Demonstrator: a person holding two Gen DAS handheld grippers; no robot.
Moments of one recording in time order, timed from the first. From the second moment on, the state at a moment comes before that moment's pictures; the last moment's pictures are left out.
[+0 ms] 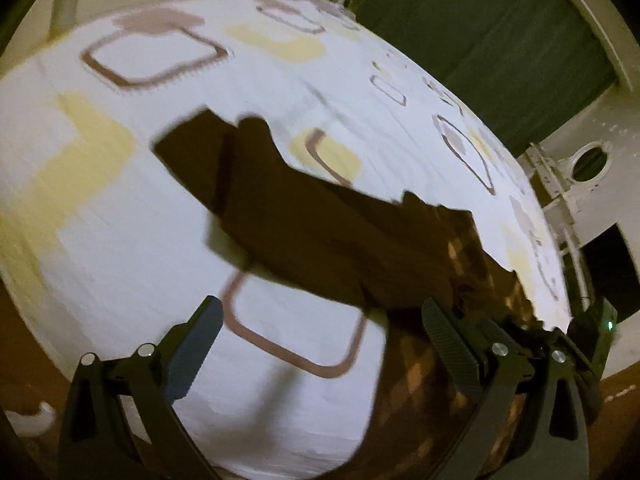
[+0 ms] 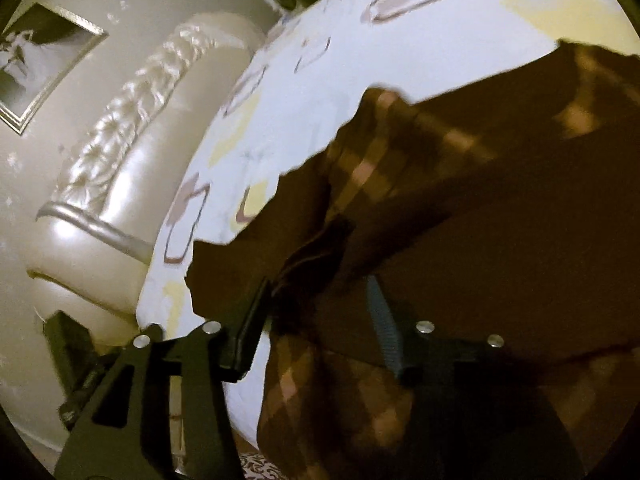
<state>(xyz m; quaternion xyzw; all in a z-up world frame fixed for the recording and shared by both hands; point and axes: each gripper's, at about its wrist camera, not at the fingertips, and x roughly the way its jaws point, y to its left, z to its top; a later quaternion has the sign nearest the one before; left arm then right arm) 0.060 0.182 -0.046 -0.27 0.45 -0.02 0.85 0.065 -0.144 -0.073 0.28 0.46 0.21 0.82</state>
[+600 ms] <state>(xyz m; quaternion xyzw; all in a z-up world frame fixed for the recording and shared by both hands) 0.117 0.140 -0.082 -0.33 0.48 -0.01 0.81 0.033 -0.191 -0.079 0.29 0.45 0.18 0.83</state>
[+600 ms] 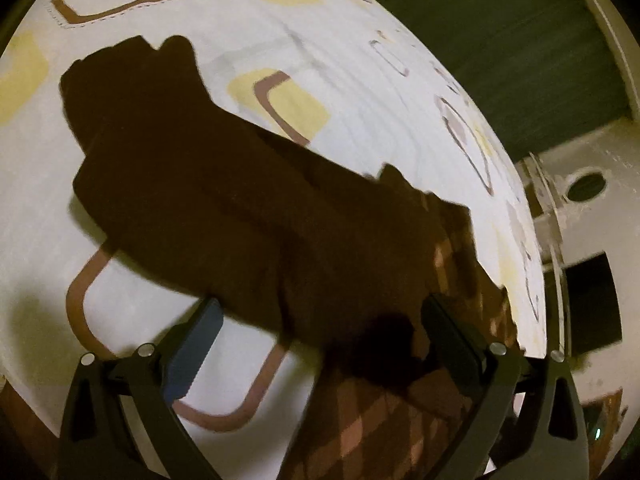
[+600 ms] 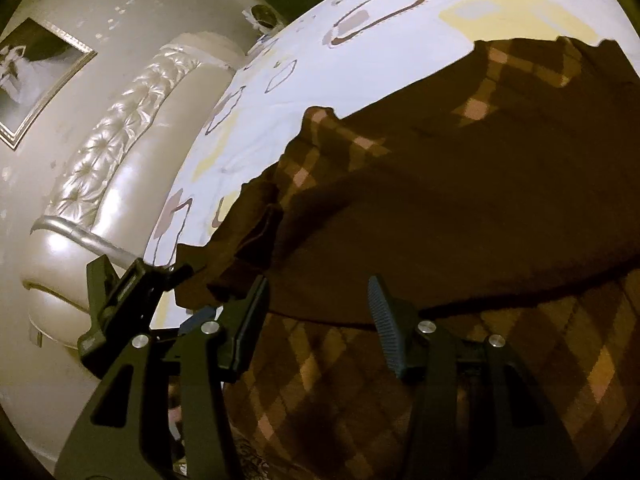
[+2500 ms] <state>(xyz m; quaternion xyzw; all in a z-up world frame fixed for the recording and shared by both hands) 0.079 0.198 -0.037 -0.19 0.50 -0.12 0.83 -0.007 -0.369 -0.066 0.31 0.40 0.02 0.86</state>
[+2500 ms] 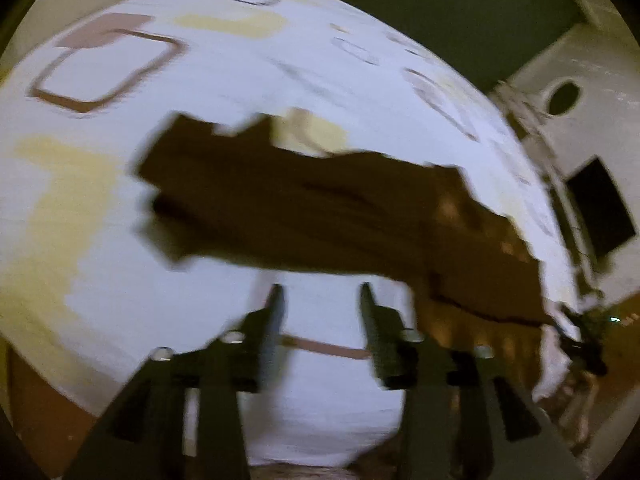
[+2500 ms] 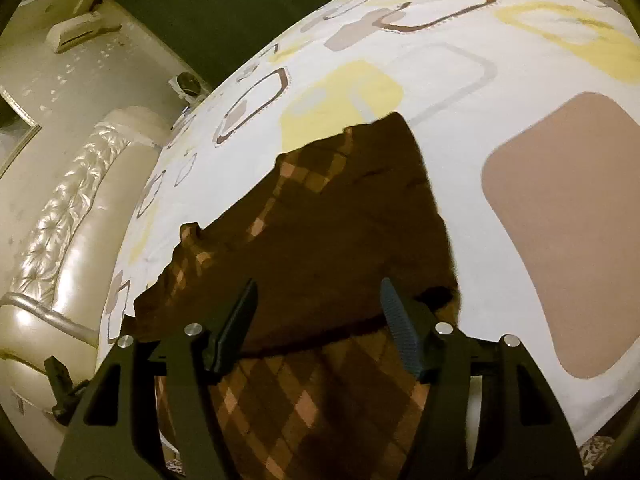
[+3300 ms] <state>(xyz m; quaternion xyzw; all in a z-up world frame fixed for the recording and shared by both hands) 0.165 0.100 -0.090 -0.28 0.55 -0.22 0.76 -0.010 -0.356 -0.085 0.33 0.42 0.04 0.84</state>
